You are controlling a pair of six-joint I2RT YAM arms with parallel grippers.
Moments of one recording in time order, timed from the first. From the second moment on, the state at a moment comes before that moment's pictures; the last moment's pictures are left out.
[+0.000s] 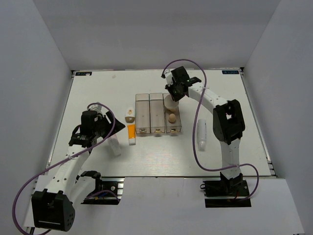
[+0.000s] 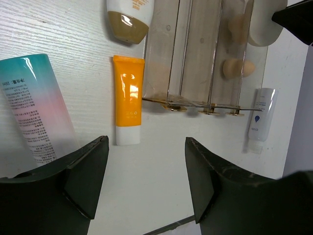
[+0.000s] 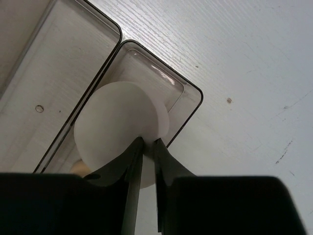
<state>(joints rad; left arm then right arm) -0.13 0.90 0.60 -0.36 0.27 -0.64 0.51 2.09 1.75 -0.58 -0.05 -0.24</state>
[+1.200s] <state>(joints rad) -0.13 0.89 0.60 -0.43 0.24 -0.65 0.49 1.93 1.68 -0.56 -0.16 -0.22</state>
